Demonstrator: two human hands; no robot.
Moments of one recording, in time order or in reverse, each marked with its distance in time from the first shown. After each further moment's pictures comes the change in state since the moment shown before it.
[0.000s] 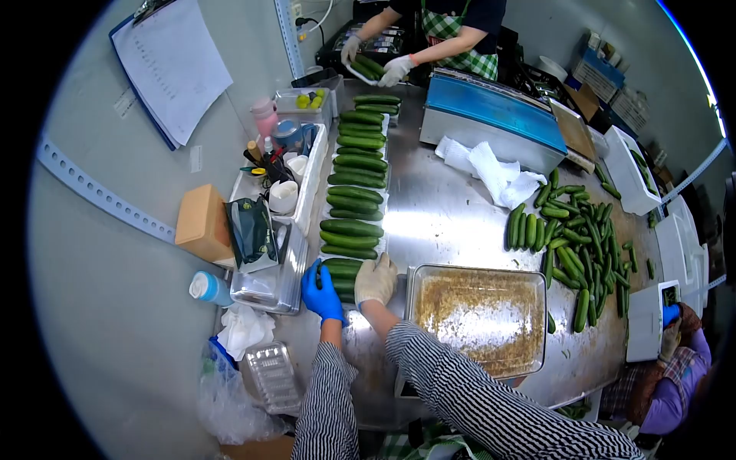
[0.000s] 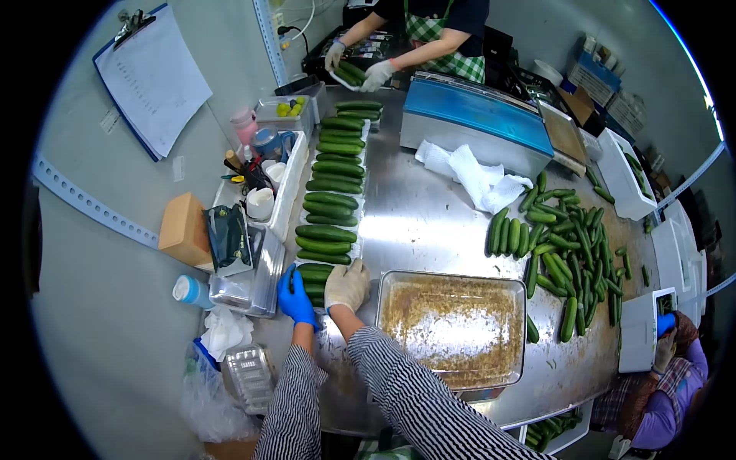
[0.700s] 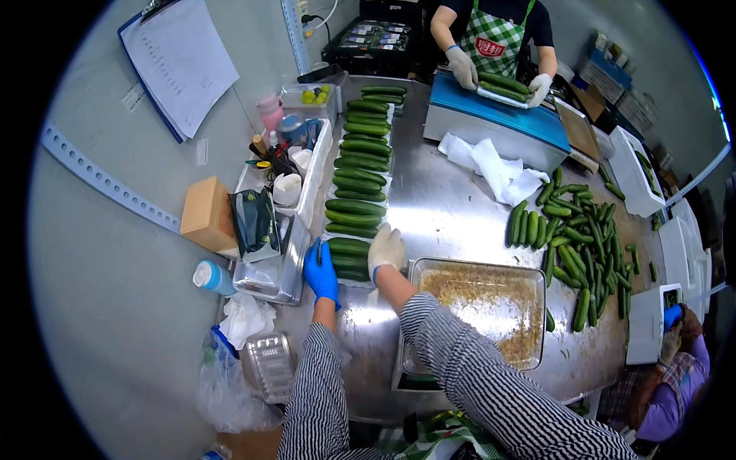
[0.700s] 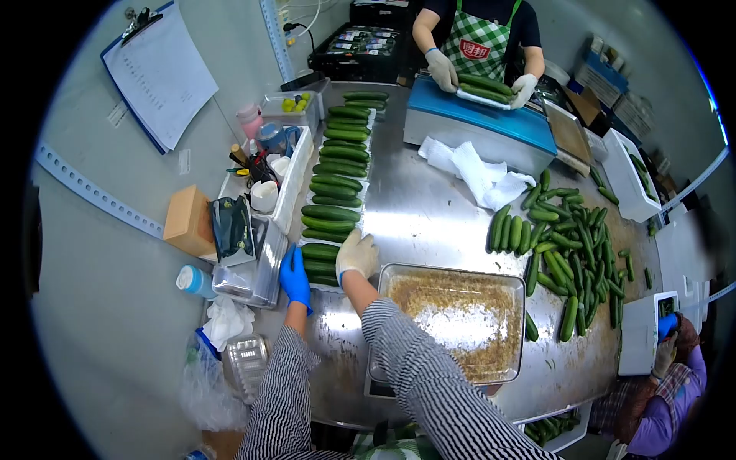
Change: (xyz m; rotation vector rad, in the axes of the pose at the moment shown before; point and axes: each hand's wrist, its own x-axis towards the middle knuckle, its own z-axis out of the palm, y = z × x) left_hand 0.029 0.010 0.011 -0.162 -0.150 -0.068; right_hand 0.055 -0.019 -0.010 0.084 -0.173 0.071
